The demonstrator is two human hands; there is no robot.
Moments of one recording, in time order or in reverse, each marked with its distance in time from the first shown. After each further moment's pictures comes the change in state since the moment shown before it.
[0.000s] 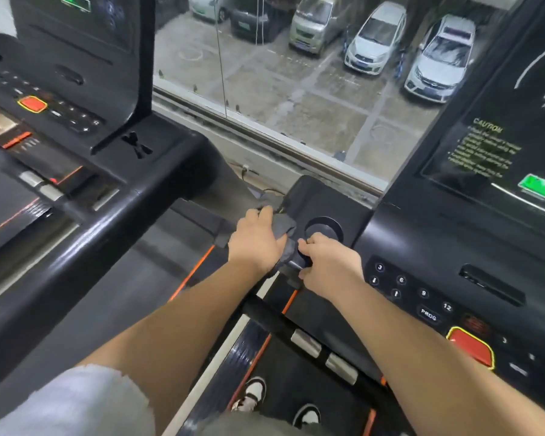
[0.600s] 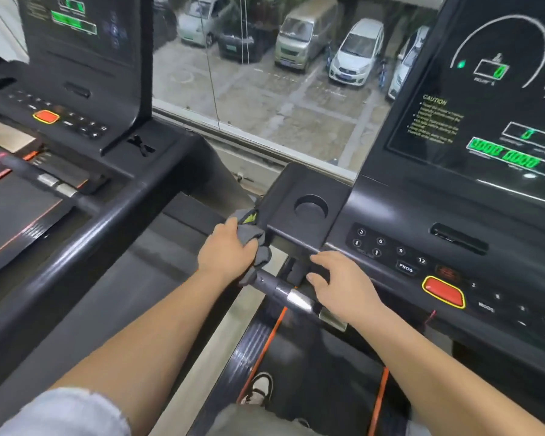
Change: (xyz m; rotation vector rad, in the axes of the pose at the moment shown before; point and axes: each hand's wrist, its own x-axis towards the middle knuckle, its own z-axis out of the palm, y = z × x) left_hand -0.089 -0.037 -0.021 -0.100 0.012 -0.105; right_hand -0.122 0.012 0.046 0.501 0.187 0.091
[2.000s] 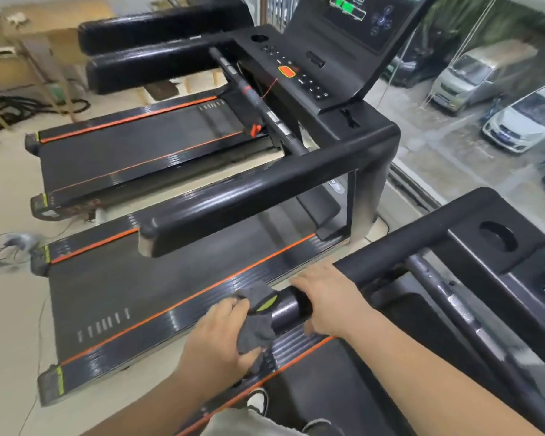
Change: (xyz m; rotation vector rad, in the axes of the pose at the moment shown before) left_hand -0.356 -0.273 -0.020 0.128 0.520 0.075; right_hand -0.103 -0.222 0.186 -0.739 -0.434 -0.867
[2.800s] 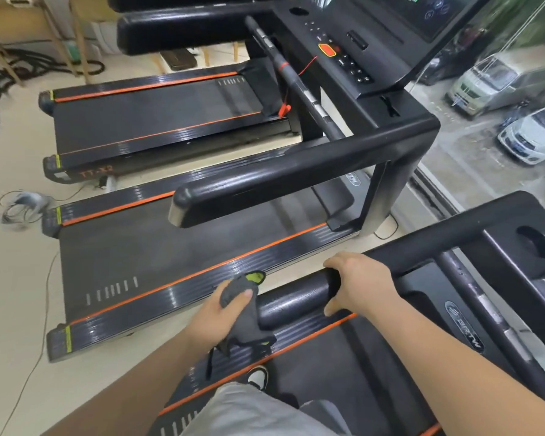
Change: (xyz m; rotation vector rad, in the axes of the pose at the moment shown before) left_hand -0.014 -0.050 -0.019 -1.078 -0.285 -0.903; right_hand 0.010 -0.031 -0.015 0.042 -0.088 0.267
